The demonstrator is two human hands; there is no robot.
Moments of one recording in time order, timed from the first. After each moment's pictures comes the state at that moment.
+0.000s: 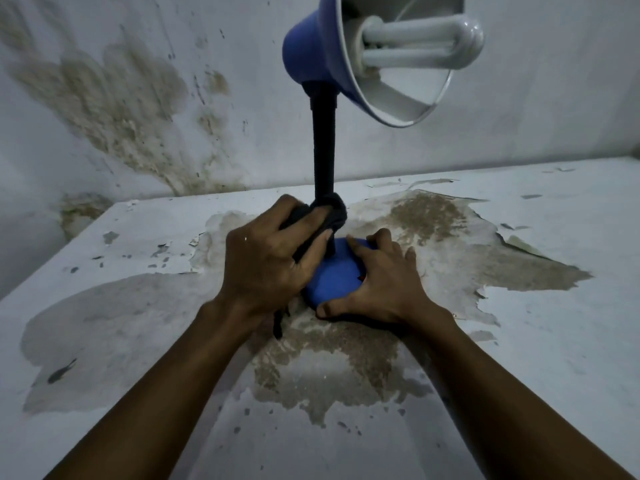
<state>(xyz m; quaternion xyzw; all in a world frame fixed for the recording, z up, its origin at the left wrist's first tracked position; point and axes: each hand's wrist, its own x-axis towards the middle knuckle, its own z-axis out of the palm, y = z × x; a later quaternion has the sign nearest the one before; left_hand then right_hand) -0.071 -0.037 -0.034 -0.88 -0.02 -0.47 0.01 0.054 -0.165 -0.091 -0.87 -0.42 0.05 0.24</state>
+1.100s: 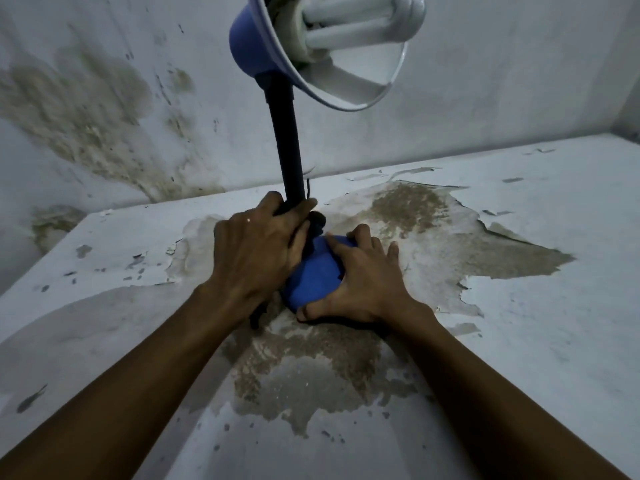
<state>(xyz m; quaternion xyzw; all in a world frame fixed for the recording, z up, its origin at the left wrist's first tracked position) -0.041 -0.026 -0.037 -0.93 -0.09 -0.35 0.10 0.052 -0.165 -0.091 -0.87 -0.41 0.07 0.26</state>
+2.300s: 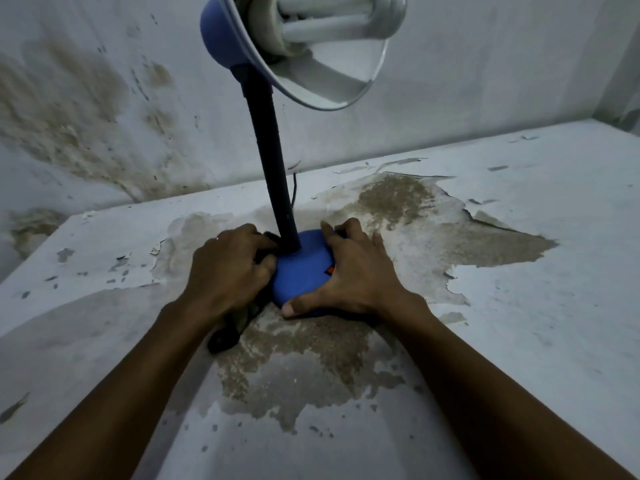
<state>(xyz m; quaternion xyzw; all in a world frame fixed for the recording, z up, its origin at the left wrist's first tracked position) -0.054 -0.011 -0.055 -0.97 -0.18 -0.17 -0.03 0.059 -0.169 -0.092 -0.86 -0.42 0.08 0.29</state>
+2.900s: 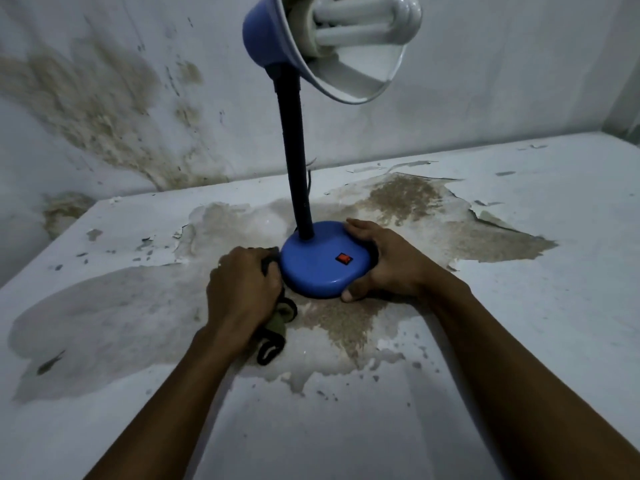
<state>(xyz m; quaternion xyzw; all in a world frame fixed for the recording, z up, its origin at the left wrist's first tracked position) -0.091 -0.060 -0.069 -0.90 -0.35 -0.22 -0.13 0.087 -0.205 -0.098 -0.76 -0.44 0.23 0.42</state>
